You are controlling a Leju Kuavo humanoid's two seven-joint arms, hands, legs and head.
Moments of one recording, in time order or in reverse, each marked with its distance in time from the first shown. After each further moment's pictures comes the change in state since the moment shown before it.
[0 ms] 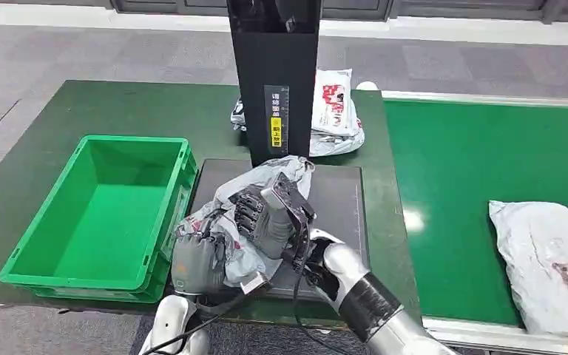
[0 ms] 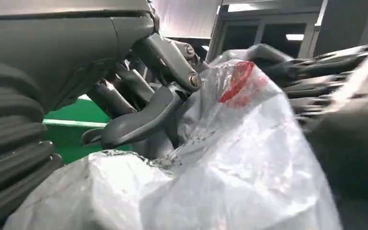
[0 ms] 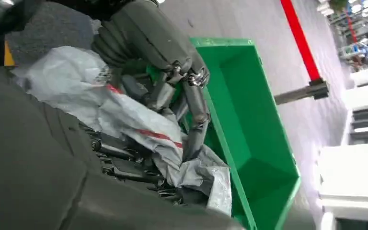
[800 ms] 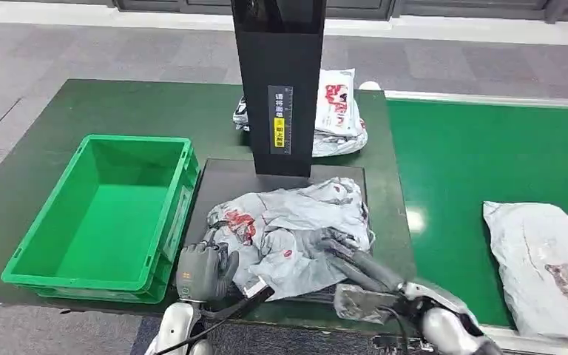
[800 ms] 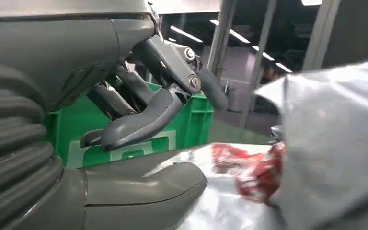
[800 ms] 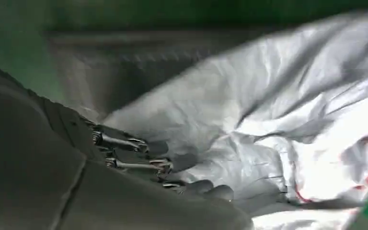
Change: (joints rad) left arm 0.001 0.067 -0.107 0.066 0.016 -0.024 0.109; right arm 0.376 -0.561 -0.148 -0.580 0.845 -0.002 -0.153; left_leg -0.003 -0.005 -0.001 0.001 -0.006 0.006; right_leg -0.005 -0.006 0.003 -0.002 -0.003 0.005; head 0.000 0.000
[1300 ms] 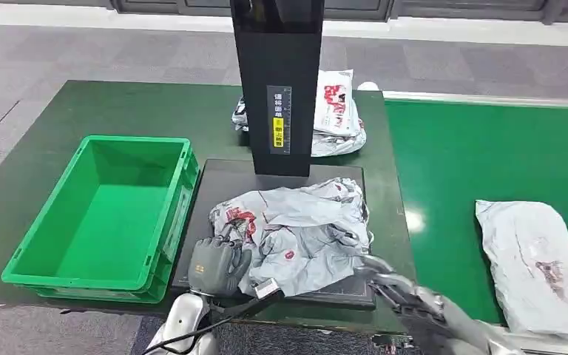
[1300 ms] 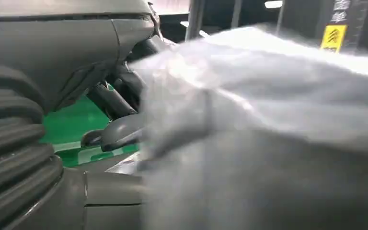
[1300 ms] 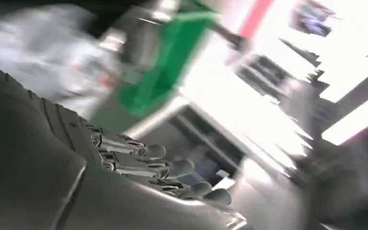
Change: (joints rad) left arm -0.050 -0.003 -0.031 0.026 -0.027 -0.056 -0.044; right arm 0.233 -0.105 -0.134 -0.612 -0.389 -0.138 -0.460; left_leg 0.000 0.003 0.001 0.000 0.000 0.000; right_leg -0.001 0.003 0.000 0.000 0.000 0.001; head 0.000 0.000
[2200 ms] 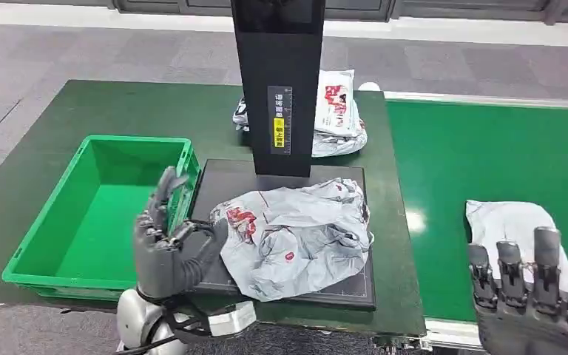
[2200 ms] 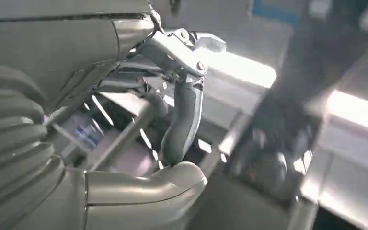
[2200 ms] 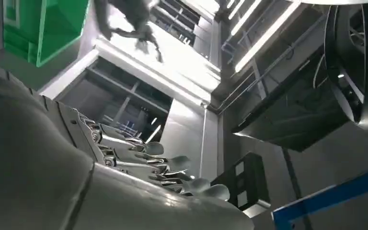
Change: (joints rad) left arm 0.108 -0.053 0.009 -0.659 0.313 0.077 -0.509; right arm 0.065 0.476 -0.469 -0.102 -0.191 0.502 0.006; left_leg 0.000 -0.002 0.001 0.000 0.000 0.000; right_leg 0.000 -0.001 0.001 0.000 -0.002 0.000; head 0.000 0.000
